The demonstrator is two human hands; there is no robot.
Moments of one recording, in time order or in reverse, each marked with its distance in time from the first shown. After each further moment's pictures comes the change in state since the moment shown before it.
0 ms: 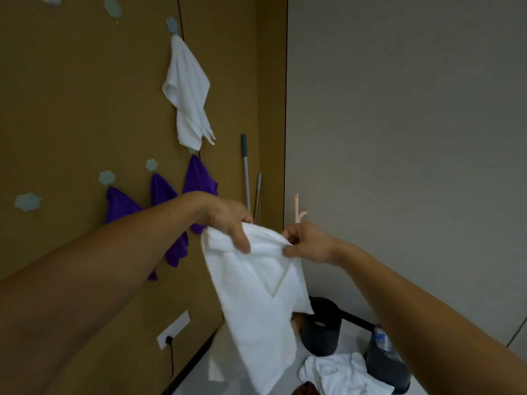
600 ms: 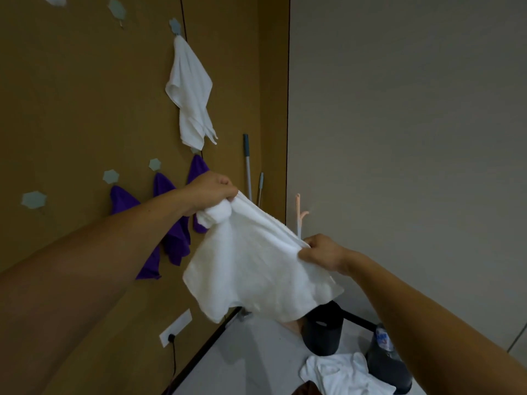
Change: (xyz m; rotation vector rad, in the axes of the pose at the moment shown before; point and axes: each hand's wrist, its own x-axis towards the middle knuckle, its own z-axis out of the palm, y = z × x) left_hand 0.004 -0.034 -0.016 -0.405 0.726 0.063; right_hand -0.010 0.039 0.003 0.081 -0.019 0.260
